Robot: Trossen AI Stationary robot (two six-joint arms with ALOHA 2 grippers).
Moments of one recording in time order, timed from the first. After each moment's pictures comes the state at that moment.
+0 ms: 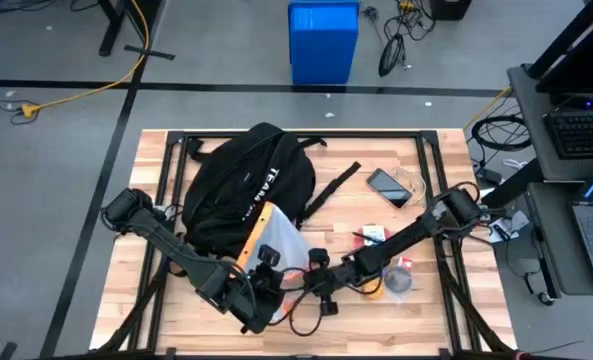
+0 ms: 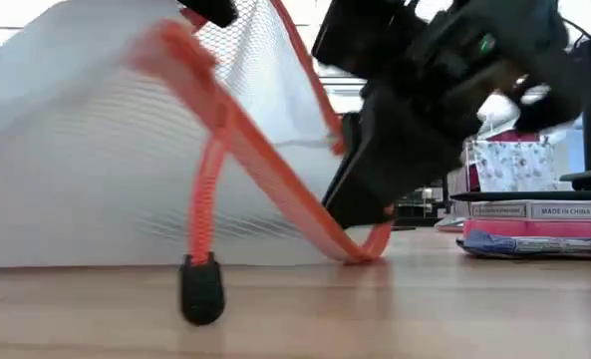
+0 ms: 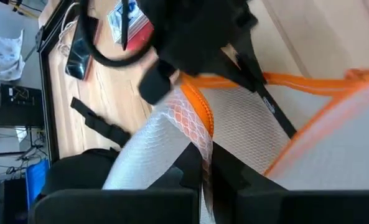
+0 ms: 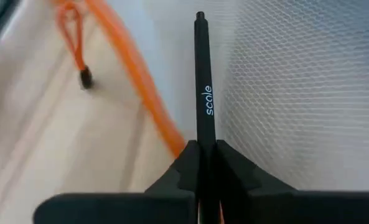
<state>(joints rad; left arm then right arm) -0.62 1.81 1.52 -0.87 -0.63 0.03 0.43 1.94 1.10 0.00 0.15 0.23</state>
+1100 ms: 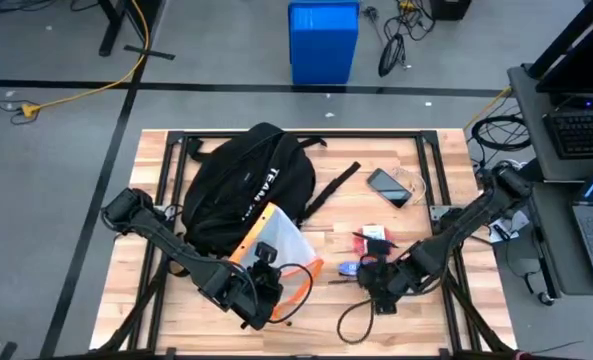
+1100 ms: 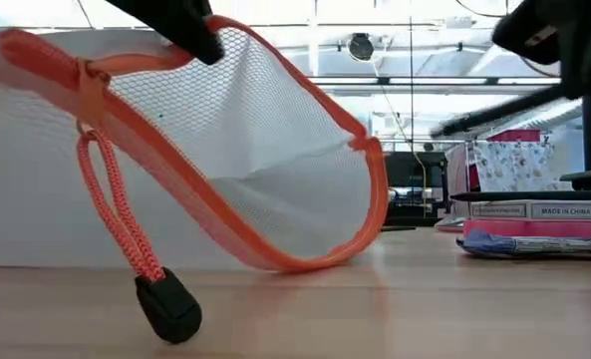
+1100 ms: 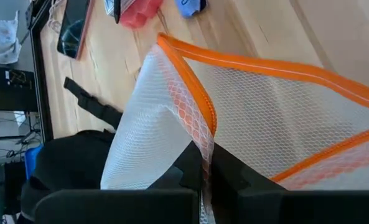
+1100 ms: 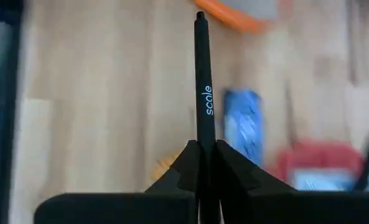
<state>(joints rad) -0.61 1.81 1.46 -0.88 -0.63 -0.02 0.67 1.49 1.10 -0.84 0.24 0.63</state>
